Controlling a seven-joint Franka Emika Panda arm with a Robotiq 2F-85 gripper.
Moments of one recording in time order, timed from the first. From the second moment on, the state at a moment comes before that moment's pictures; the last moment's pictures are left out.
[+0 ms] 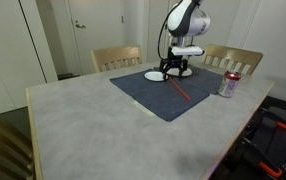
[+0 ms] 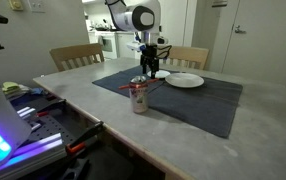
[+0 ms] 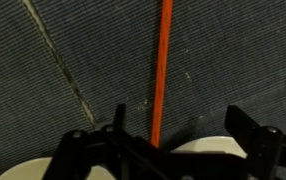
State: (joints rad) arm 0.02 0.56 -0.08 -2.03 0.10 2.56 0.25
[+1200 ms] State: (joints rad) arm 0.00 0.61 -0.11 -2.01 0.08 2.56 0.26
